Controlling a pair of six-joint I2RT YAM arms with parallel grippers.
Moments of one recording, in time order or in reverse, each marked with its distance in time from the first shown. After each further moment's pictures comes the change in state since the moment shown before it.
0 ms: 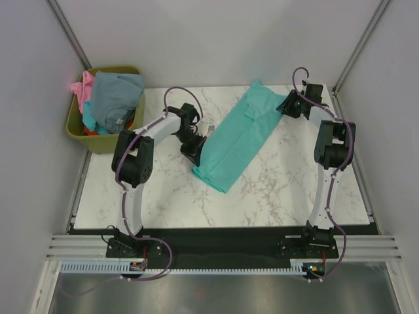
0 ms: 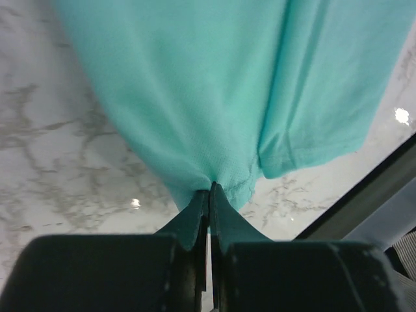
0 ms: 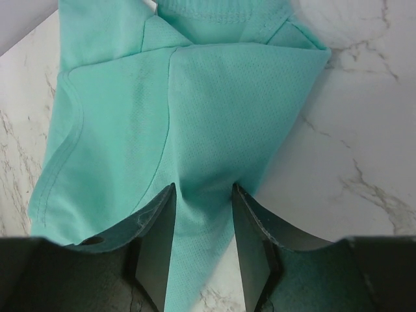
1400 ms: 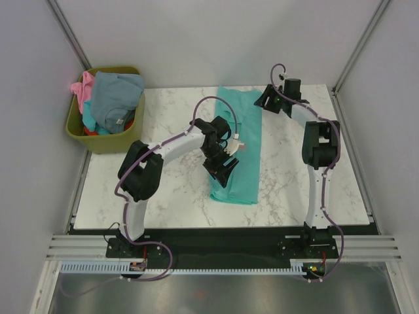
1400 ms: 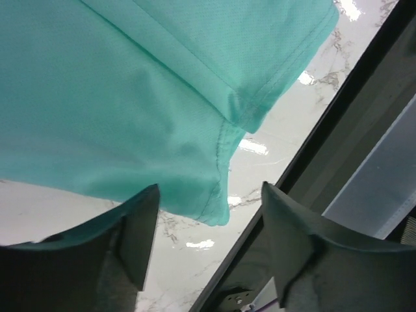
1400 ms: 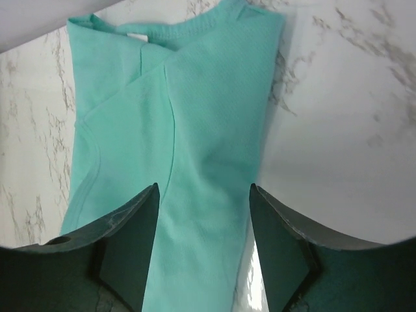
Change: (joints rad) left arm -0.338 -0.125 -0.058 -0.002 0.063 -0.006; right arm 0.166 0.073 0.127 0.058 -0.009 0.024
